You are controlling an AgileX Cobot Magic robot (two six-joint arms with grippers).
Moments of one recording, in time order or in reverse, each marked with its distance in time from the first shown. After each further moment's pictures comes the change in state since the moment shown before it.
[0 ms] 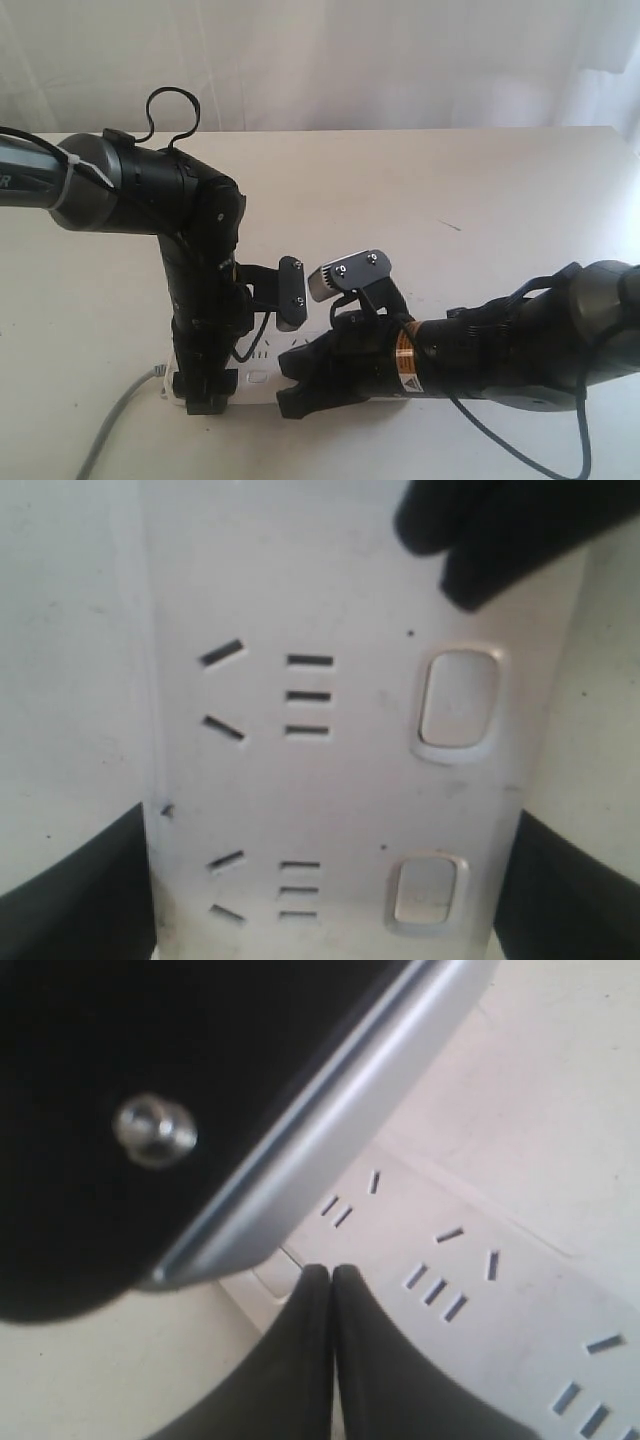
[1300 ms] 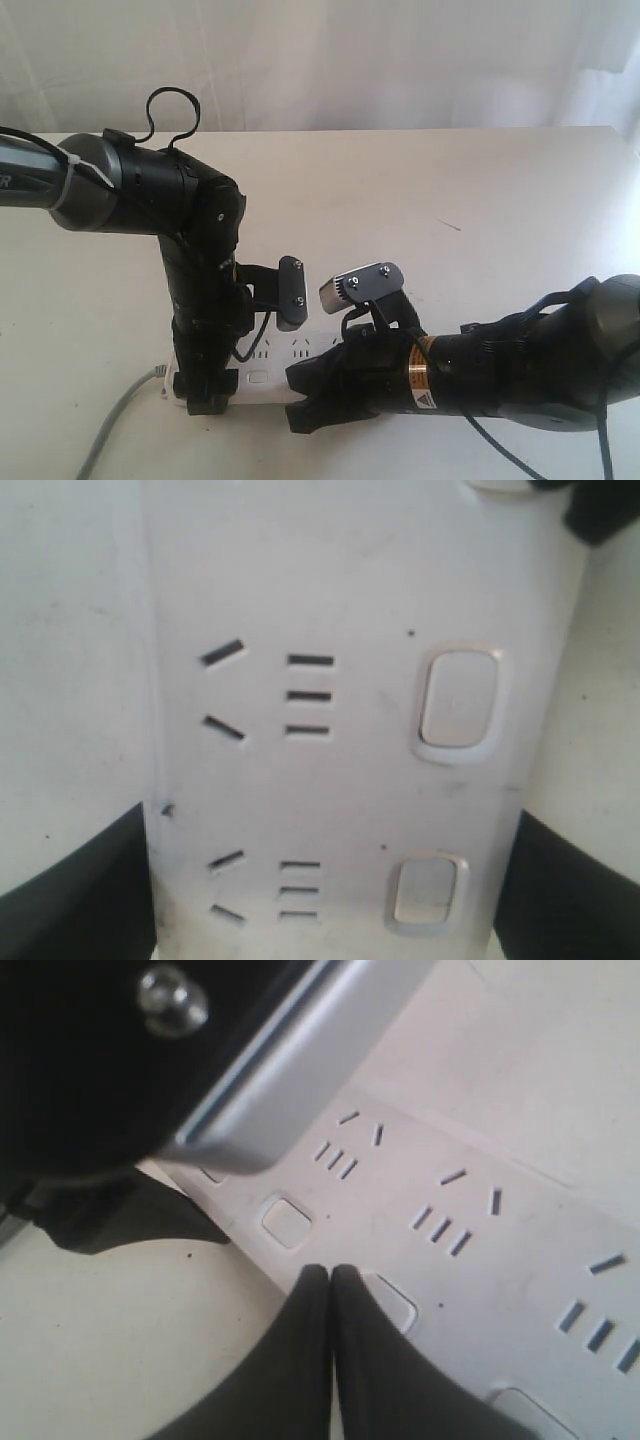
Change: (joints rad) left arm 0.000 0.000 0.000 0.000 -0.002 -0.007; right arm 0.000 -0.021 0.060 0.029 -0.022 0.000
